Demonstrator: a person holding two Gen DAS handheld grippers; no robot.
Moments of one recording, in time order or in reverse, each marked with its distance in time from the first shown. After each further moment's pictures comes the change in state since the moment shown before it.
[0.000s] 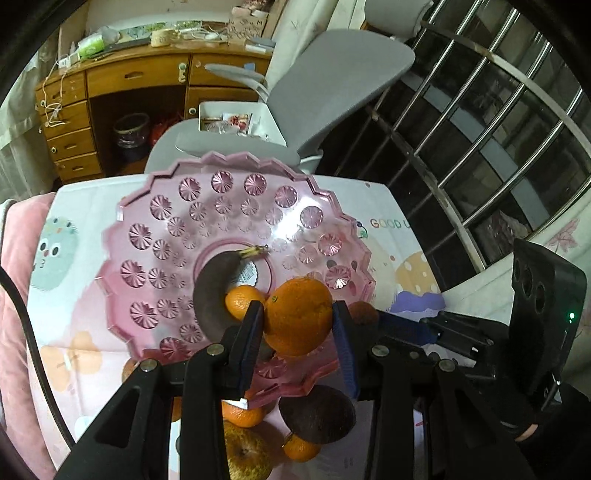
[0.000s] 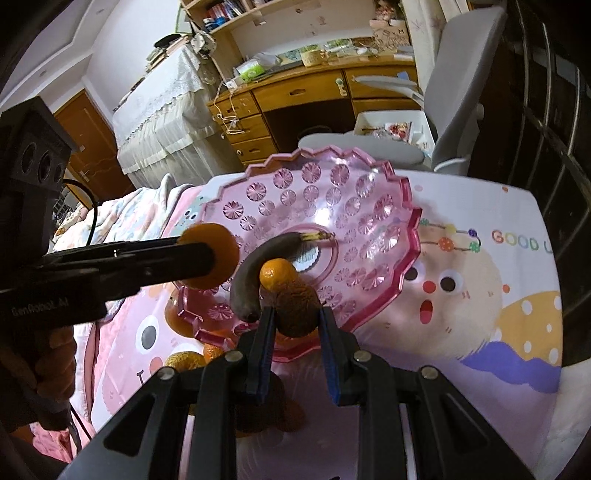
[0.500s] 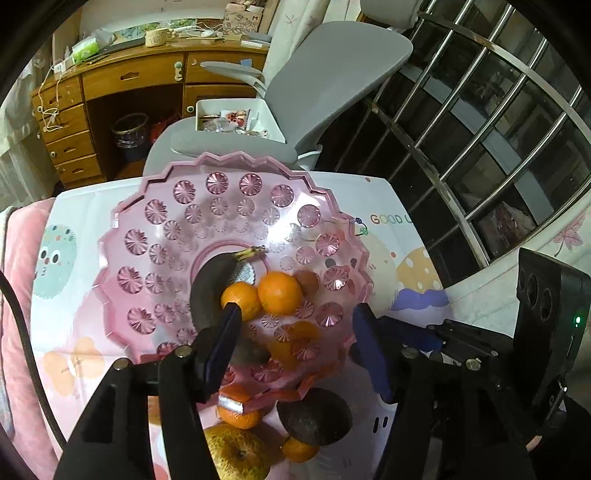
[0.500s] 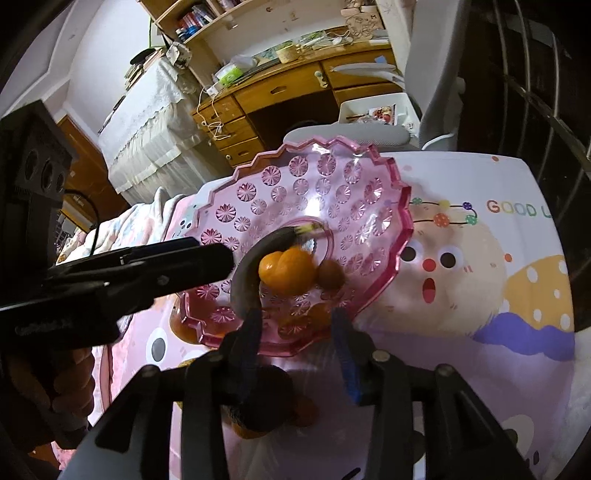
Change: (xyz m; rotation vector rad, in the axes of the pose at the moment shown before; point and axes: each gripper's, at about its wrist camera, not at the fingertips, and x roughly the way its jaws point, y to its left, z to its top) left arm -0.002 -0.009 0.006 0.015 0.022 0.033; right arm -0.007 -0.006 -0.004 0.113 0.000 0.007
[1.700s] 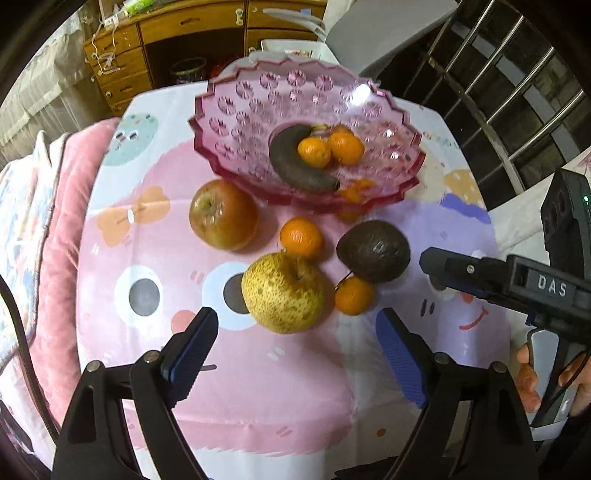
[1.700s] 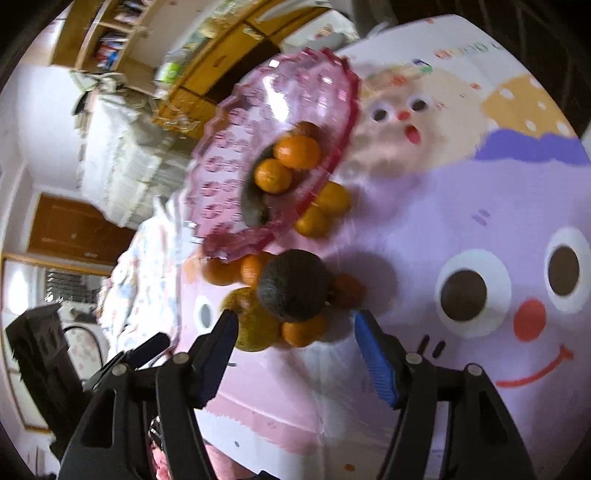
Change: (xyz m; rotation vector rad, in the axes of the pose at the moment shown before) left arm -0.043 0.020 -0.117 -0.101 0.207 0.183; right arm 0.000 -0.009 -0.066 0.423 0.222 0.081
